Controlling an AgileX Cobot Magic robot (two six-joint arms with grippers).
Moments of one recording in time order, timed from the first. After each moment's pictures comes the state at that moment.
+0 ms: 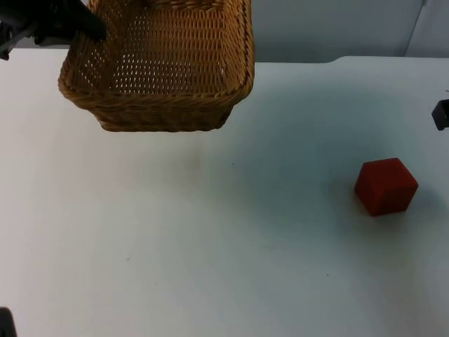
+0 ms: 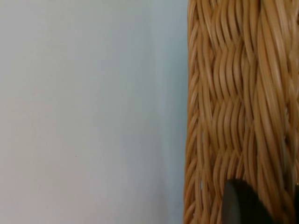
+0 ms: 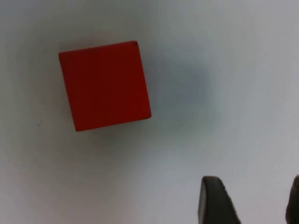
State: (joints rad) right arm 0.22 1.64 -0.97 -0.26 0.72 0.31; left arm 0.03 2.03 -1.42 -1.16 0.80 0.66
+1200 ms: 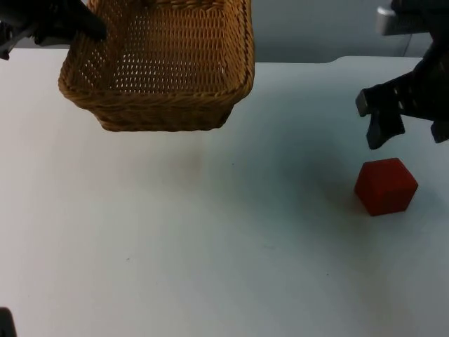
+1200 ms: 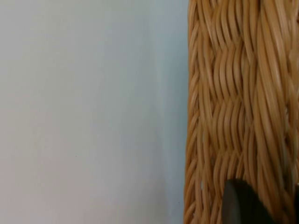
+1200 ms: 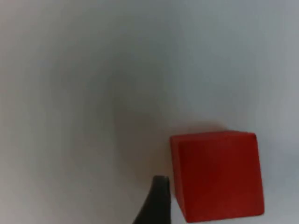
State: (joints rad) right arm 0.34 1.81 -1.11 -0.22 0.59 0.34; left arm 0.03 2.03 -1.42 -1.16 0.80 0.66
